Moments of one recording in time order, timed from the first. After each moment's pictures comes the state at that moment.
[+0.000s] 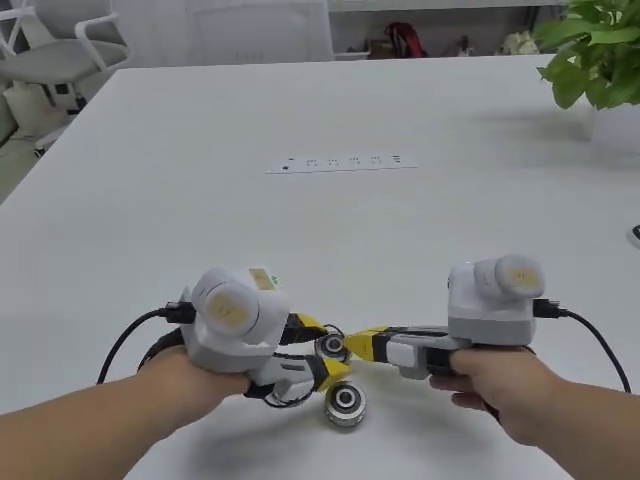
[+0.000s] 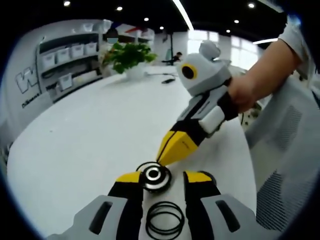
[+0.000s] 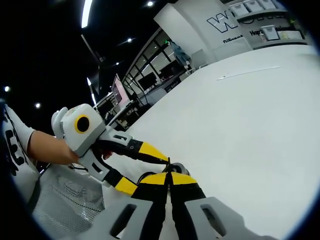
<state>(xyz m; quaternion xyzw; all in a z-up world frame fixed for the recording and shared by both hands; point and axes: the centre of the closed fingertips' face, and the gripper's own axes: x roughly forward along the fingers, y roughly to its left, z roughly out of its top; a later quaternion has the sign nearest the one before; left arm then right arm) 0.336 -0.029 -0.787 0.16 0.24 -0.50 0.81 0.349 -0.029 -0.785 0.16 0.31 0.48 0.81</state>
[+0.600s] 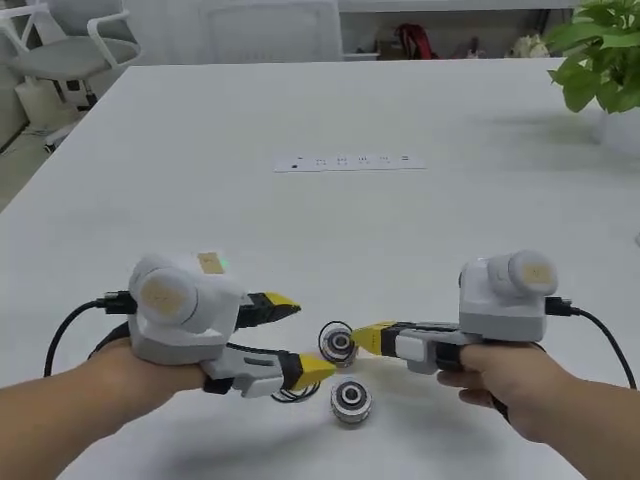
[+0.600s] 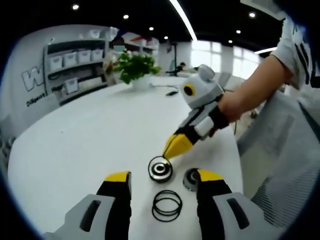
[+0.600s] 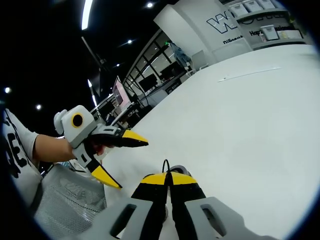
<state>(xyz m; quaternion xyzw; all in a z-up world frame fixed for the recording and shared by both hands) 0.326 0.009 -0.752 0.12 0.22 -0.49 0.83 0.350 -0.030 -0.777 0.16 0.31 0.48 0.81</state>
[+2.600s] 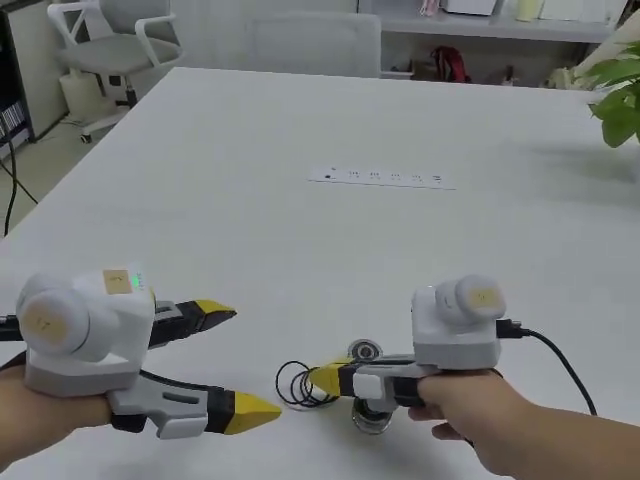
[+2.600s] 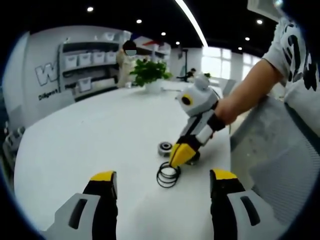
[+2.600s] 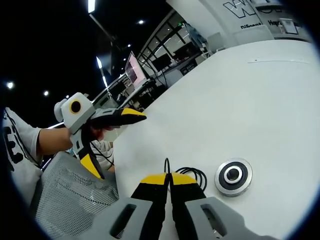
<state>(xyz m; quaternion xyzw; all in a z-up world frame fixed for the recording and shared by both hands) 0.291 0.084 -0.740 0.10 0.21 -0.45 0.86 0.305 0.042 -0.789 0.12 0.36 0.54 0.75</state>
